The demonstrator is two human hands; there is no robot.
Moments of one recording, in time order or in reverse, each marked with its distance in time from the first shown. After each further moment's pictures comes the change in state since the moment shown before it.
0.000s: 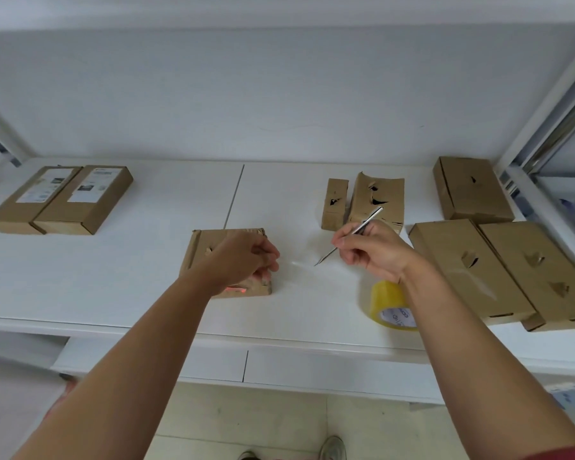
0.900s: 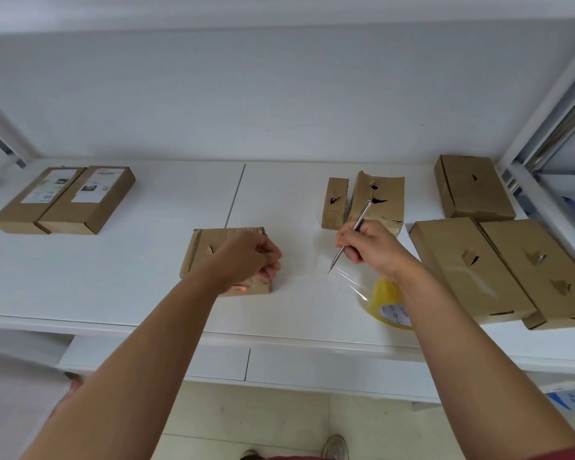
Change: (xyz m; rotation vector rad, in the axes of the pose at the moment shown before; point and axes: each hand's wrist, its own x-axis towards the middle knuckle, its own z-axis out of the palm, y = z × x) left_hand -0.002 0.008 0.008 -0.018 0.028 -0.044; right_hand 0.004 0.009 0.000 -0.359 0.144 -0.046
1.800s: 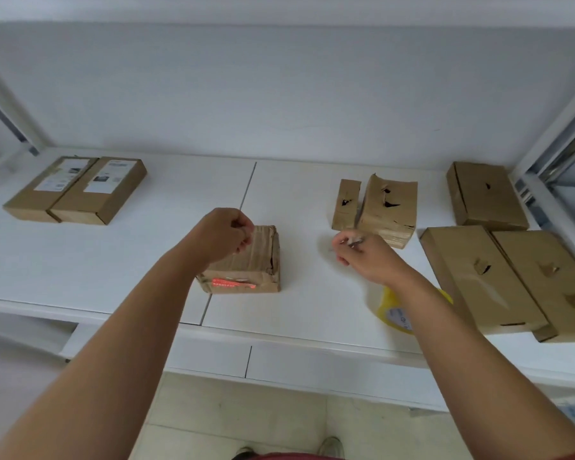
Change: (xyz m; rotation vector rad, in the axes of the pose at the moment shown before) left_hand -0.004 -0.004 -0.052 0.163 0.257 0.057; right_hand 0.004 0.006 0.017 -0.403 -0.021 -0.066
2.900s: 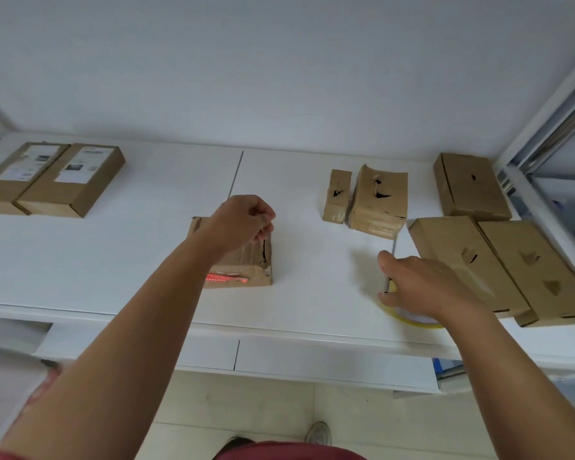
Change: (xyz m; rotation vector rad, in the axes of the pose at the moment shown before) left_hand 0.017 0.012 0.027 -0.155 -0.093 0.073; right_hand -0.078 0.016 -0.042 -0.944 -0.103 0.065
